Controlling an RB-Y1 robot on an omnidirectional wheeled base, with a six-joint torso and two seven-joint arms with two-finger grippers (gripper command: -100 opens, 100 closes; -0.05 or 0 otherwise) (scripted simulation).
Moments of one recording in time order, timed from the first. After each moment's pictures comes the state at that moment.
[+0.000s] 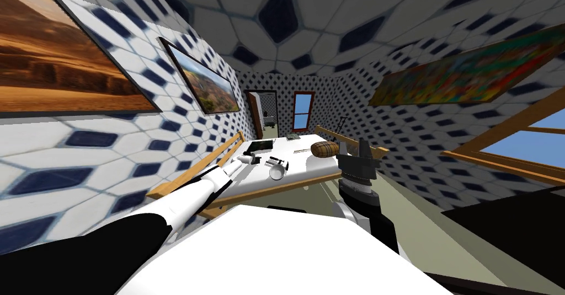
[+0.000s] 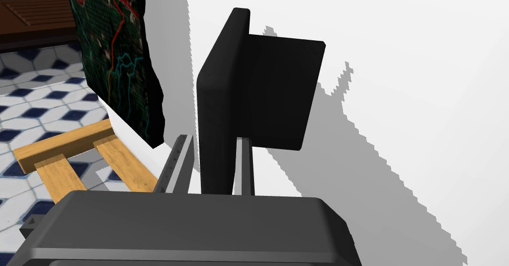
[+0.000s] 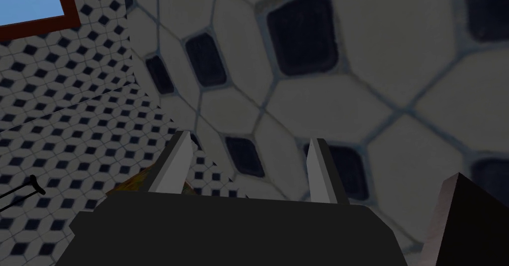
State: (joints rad) left arm -0.70 0.61 -0.54 -0.50 0.75 0.39 0.30; right arm 0.53 -0.04 0.07 -2.38 -0.09 -0.61 0.03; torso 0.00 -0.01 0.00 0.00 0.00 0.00
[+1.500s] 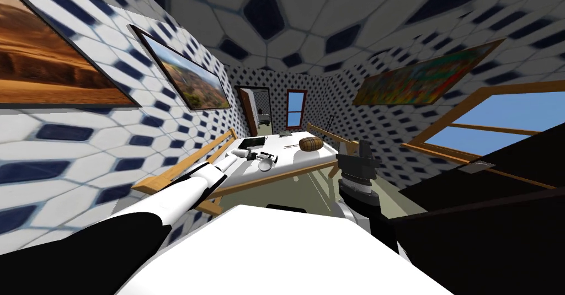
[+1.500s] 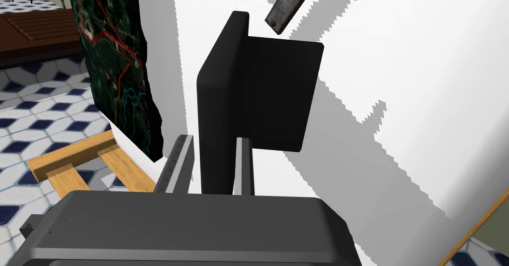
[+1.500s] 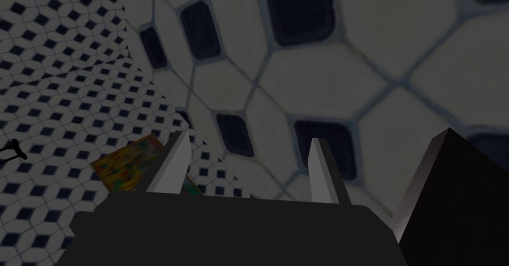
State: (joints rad) left arm -0.73 0.72 -0.45 -0.61 0.72 0.55 0.30; right arm 0.53 -0.04 0.07 -2.38 -0.09 -0.61 0.03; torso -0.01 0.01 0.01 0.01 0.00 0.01
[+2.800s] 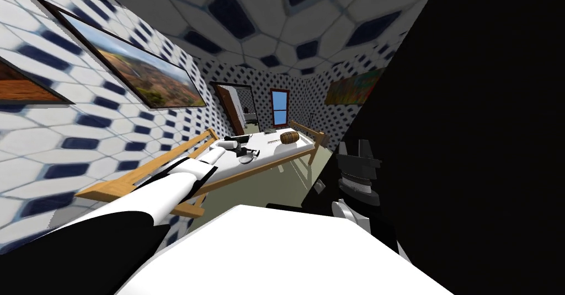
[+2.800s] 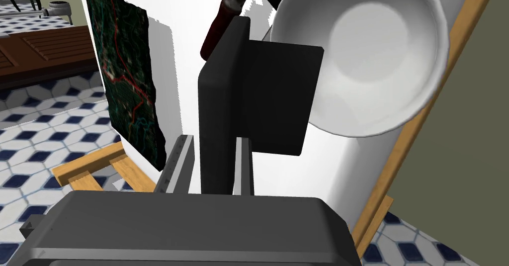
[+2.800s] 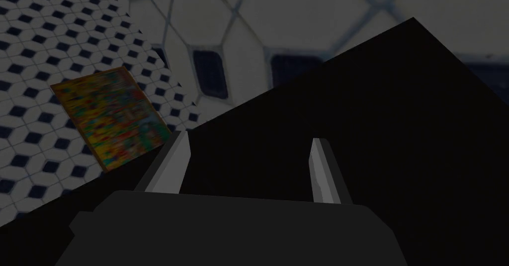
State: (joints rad) left arm -0.79 0.89 -0.27 -0.60 0.75 0.72 0.22; right arm 0.53 -0.04 0.07 -2.38 -0.09 -0.61 0.03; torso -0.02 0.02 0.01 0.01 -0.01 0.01
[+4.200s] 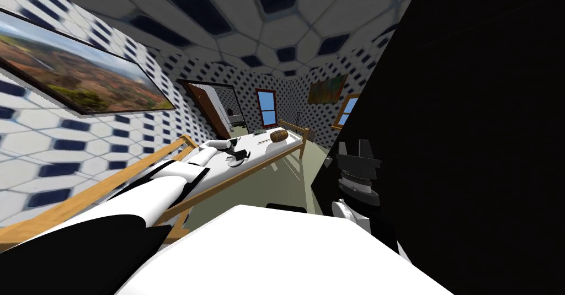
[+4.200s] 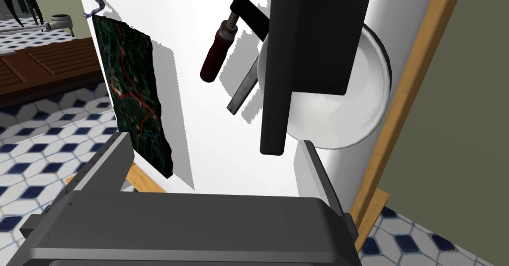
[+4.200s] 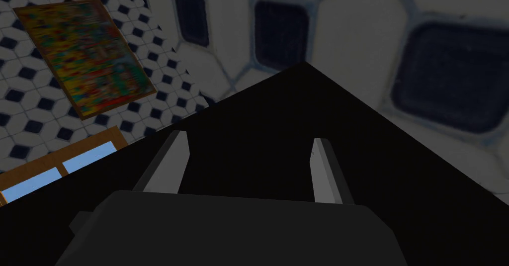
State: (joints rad) left arm -0.73 0.96 -0.18 -0.65 0.68 0.82 0.32; right arm 0.53 -0.04 0.07 -2.38 -0.09 -0.61 0.03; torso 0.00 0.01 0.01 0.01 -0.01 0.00
